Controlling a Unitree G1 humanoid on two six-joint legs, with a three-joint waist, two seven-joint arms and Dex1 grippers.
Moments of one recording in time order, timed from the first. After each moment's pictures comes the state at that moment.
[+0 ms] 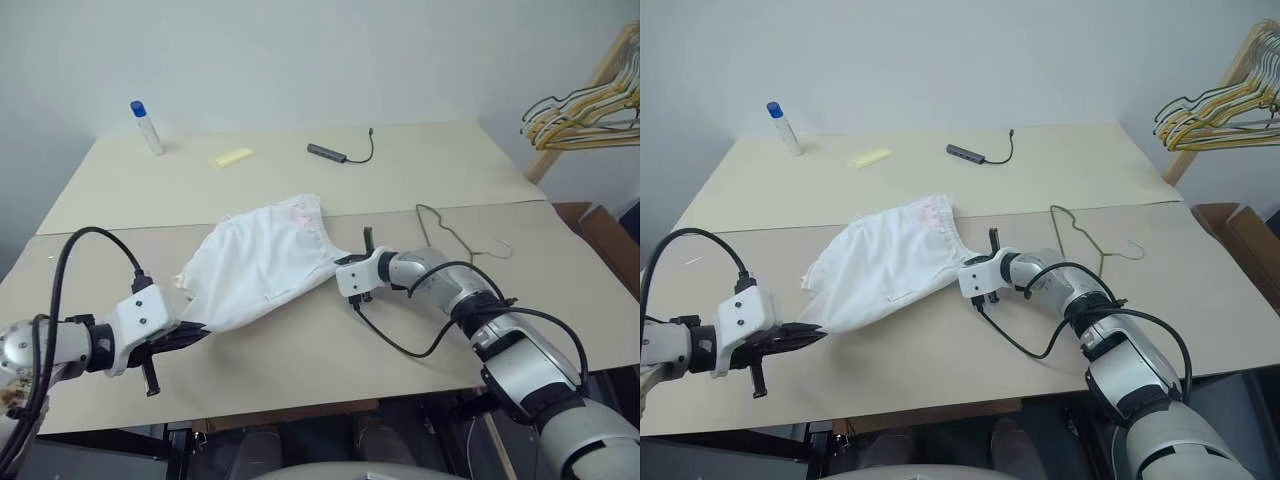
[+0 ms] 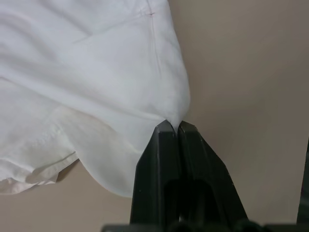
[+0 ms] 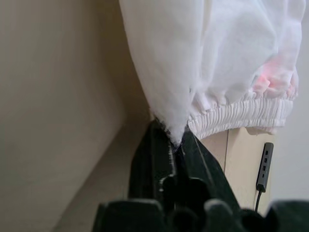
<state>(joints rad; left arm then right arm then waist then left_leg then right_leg) 0.26 0.99 0.29 -0.49 -0.29 0.44 -1.06 -0.81 -0.41 0.58 0.81 -0.60 -0.53 0.49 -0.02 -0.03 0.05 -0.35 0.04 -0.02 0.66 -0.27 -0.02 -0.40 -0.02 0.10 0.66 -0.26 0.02</state>
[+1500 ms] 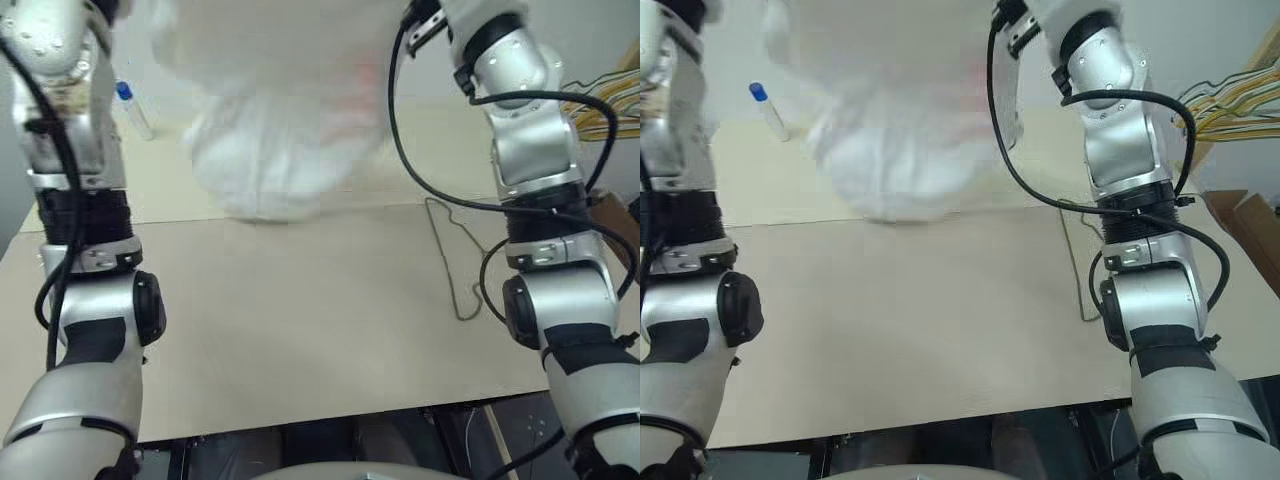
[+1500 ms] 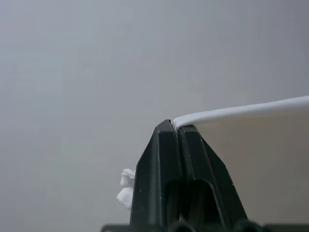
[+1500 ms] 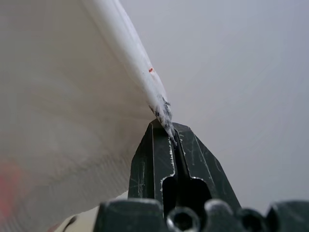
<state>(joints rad) -1.11 0.57 0.22 0.13 -0.12 0.18 -0.29 -1.17 -0.47 0.13 0.33 -0.25 0.09 0.14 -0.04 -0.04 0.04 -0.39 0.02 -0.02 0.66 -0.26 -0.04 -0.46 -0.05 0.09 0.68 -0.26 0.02</state>
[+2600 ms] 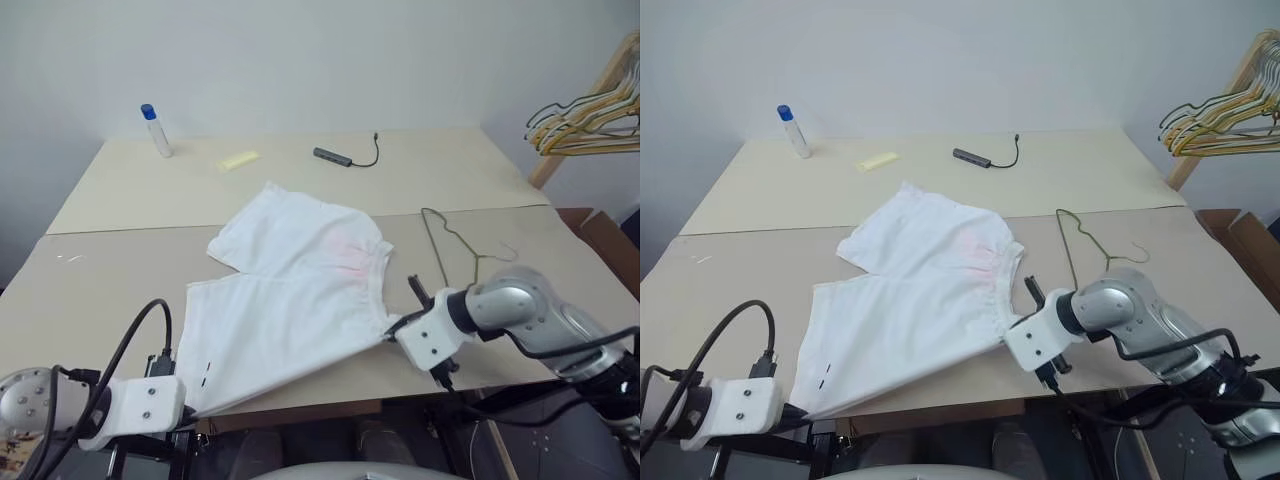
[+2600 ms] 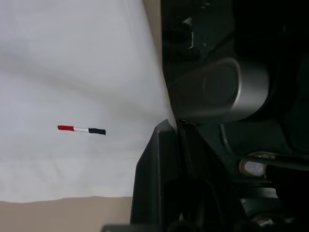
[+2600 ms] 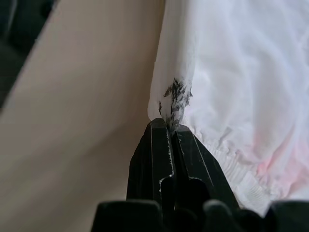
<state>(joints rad) 0.71 1.12 0.39 -0.65 -0.16 0.18 -1.27 -0.36 -0.99 0.46 -0.36 -0.13 -0.07 1.23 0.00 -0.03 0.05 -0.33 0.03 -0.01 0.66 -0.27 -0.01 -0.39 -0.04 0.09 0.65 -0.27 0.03</state>
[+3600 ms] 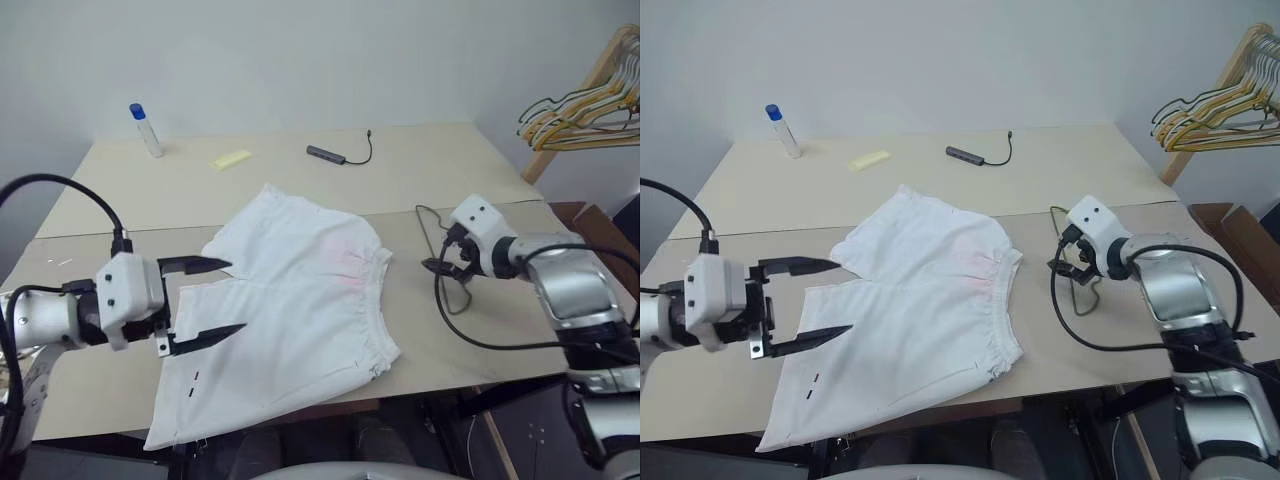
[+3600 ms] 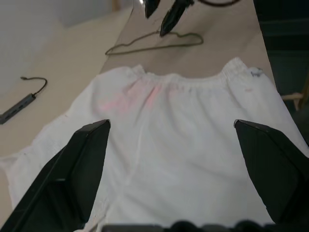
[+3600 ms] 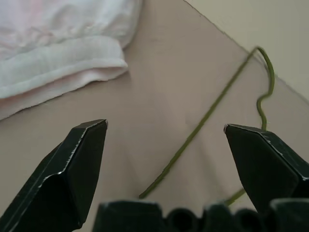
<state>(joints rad) 0.06 0.87 0.37 -0.58 -0.63 0.35 -1.10 -0.55 -0.67 0.09 0.08 0.04 0.87 0.72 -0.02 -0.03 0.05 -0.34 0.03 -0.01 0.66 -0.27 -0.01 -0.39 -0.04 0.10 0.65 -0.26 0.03</state>
